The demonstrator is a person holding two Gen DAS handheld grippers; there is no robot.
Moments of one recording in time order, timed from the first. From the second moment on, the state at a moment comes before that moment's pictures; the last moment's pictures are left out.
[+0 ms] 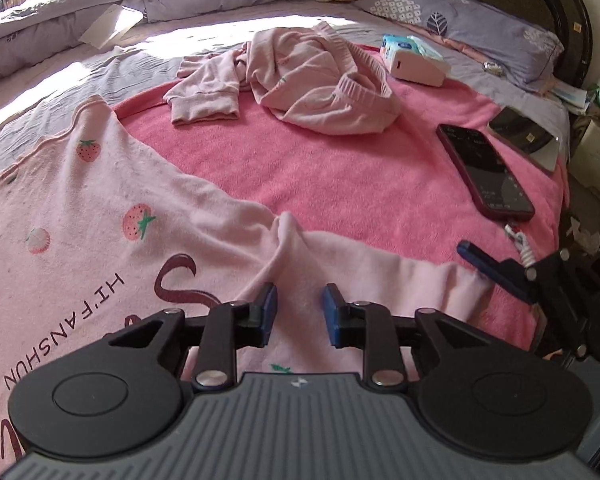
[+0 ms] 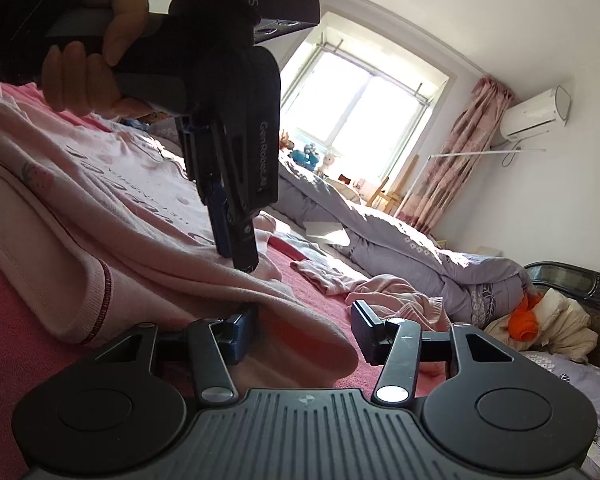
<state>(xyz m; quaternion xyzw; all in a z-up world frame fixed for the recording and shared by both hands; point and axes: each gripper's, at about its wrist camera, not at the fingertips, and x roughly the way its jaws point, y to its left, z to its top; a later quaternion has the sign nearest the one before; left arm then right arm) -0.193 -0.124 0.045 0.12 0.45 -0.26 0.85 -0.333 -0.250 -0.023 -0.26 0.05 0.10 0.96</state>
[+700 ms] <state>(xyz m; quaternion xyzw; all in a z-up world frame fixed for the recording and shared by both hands) -0.189 -0.072 0.068 0.10 0.41 -0.16 0.89 -0.345 -0.285 -0.025 -0.22 0.12 0.07 0.96</state>
